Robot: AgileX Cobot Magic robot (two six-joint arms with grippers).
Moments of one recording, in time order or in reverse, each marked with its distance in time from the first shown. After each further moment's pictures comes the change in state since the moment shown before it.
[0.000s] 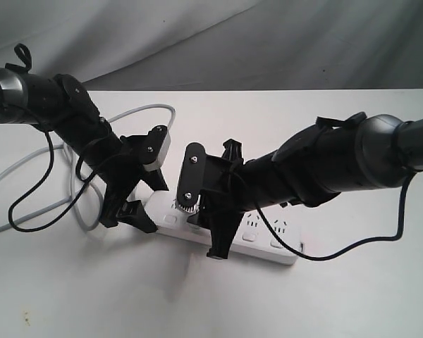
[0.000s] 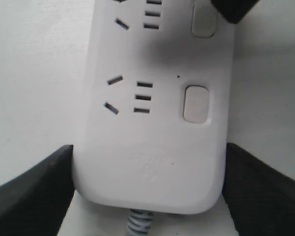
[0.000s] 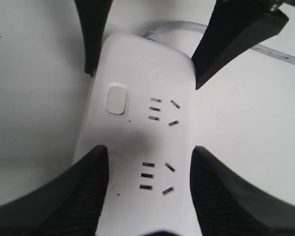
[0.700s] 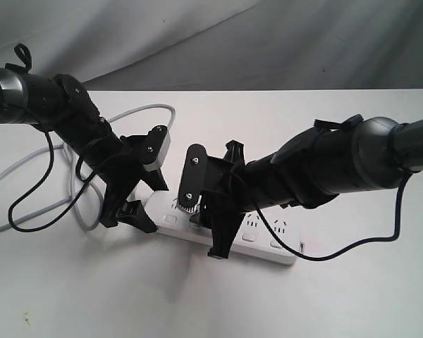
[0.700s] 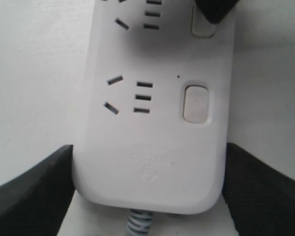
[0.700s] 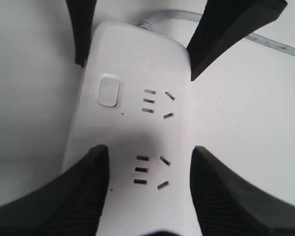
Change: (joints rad) left arm 0.000 0.000 0.000 0.000 0.000 0.000; right arm 0.000 0.014 0.000 0.006 -0.025 0.000
